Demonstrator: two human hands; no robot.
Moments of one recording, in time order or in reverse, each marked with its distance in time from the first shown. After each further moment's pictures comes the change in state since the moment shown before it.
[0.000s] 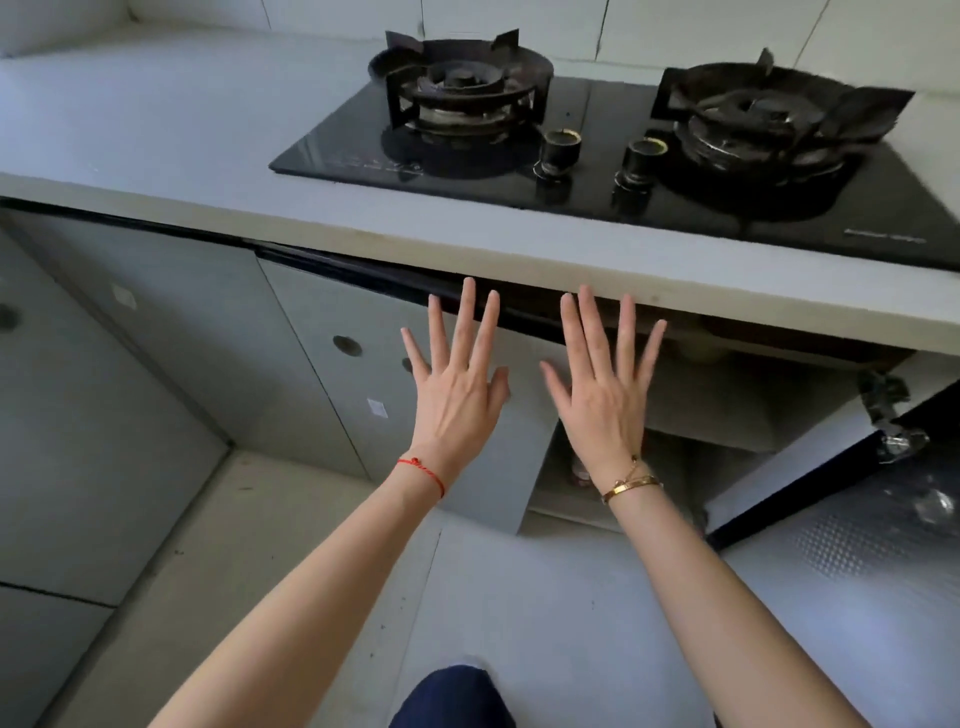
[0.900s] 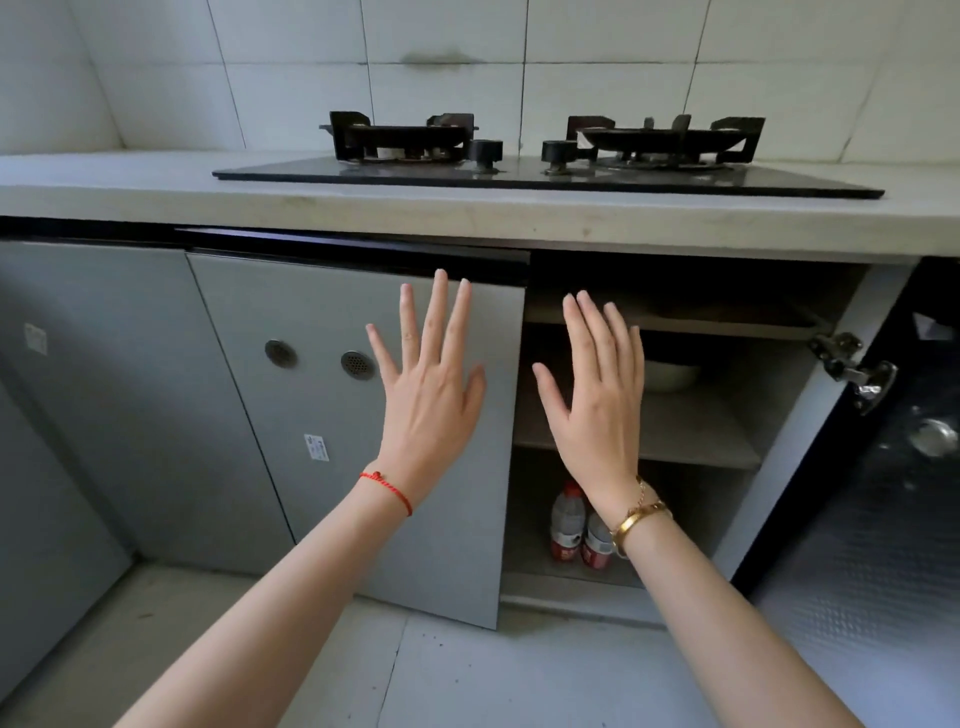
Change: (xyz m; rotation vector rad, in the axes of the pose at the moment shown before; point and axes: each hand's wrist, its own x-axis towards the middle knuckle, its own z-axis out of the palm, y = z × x) left_hand -0.039 0.015 0.055 0.024 0.257 0.158; right_hand -0.075 0.024 0.039 0.260 0.342 0.109
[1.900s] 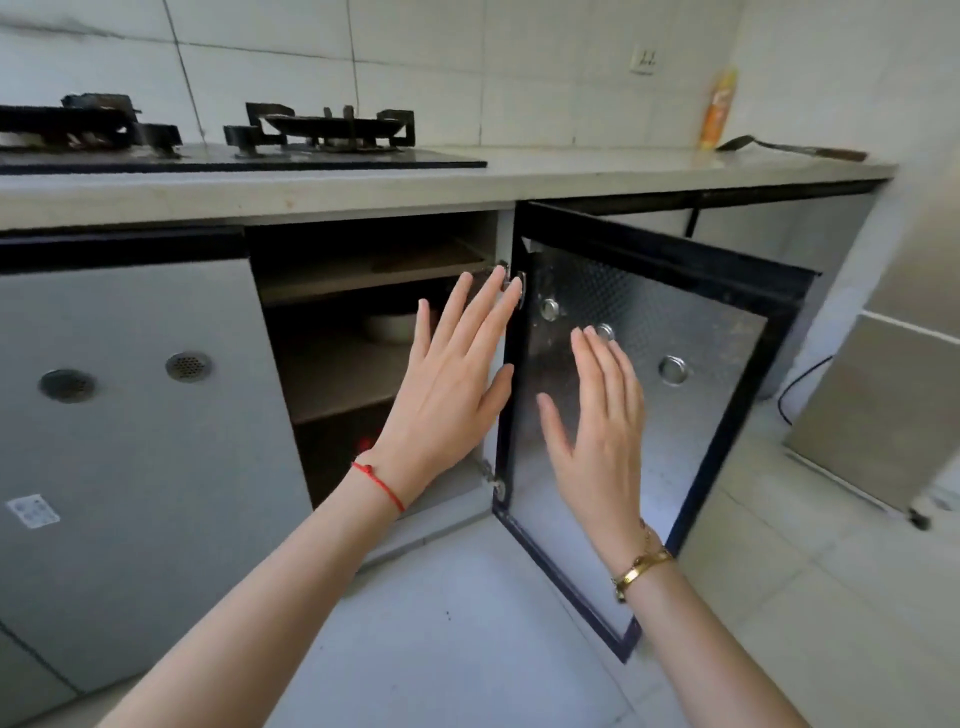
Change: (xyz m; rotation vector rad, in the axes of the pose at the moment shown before) left_hand -0.080 0.183 -0.052 -0.558 -0.158 0.680; right_hand -0.153 0.007 -0.230 -0.369 0.137 0.379
